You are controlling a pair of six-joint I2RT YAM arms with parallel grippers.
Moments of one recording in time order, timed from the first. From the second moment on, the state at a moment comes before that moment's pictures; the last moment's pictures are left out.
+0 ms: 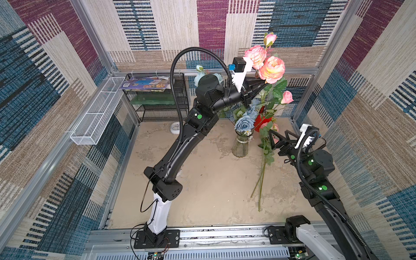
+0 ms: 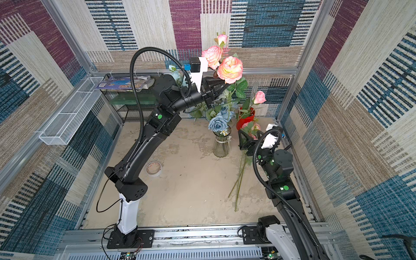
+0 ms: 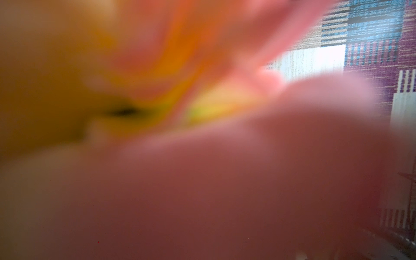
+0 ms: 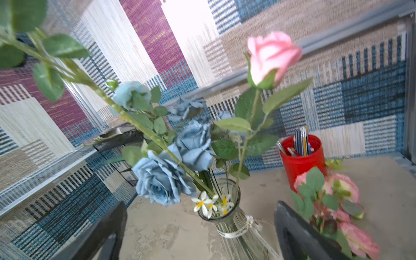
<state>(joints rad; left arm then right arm) -0.74 2.06 2.58 -0.08 0.58 -0.17 0.17 0.74 0.77 0.11 -0.15 0.42</state>
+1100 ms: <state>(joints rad) -0.74 1.96 2.43 0.02 0.66 -0.33 0.45 1.05 1.13 0.15 -0.07 0.05</state>
